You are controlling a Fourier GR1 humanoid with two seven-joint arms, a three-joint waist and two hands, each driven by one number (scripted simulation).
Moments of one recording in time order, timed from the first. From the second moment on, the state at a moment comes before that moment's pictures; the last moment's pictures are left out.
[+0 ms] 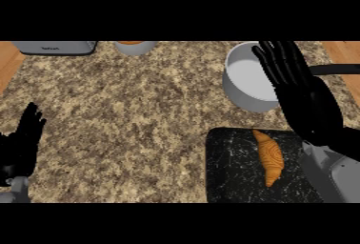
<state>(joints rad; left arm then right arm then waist) -0.02 0.46 -0.02 -1.42 0.28 0.34 0.11 -0.42 -0.39 0.26 -1.72 -0.42 -0.05 -0.18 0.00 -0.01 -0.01</state>
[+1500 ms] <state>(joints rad) 0.03 0.52 -0.12 -1.52 0.14 0.26 0.09 0.19 -0.89 0.30 -2.06 0.50 -0.33 0.75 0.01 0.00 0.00</state>
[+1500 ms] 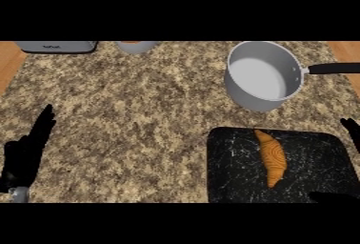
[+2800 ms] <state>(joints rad) -0.01 0.49 -0.08 -1.49 0.11 0.22 0.11 -0.37 -0.63 0.56 -1.66 0.27 0.20 1.14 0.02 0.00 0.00</state>
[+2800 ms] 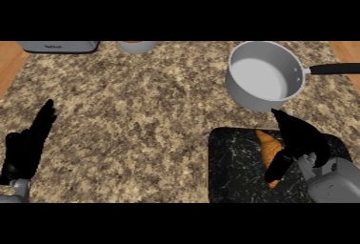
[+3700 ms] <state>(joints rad) 0.02 0.45 -0.05 -1.50 0.07 0.20 0.11 -0.41 -0.48 0.55 -1.39 0.39 0.23 1.09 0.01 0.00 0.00</state>
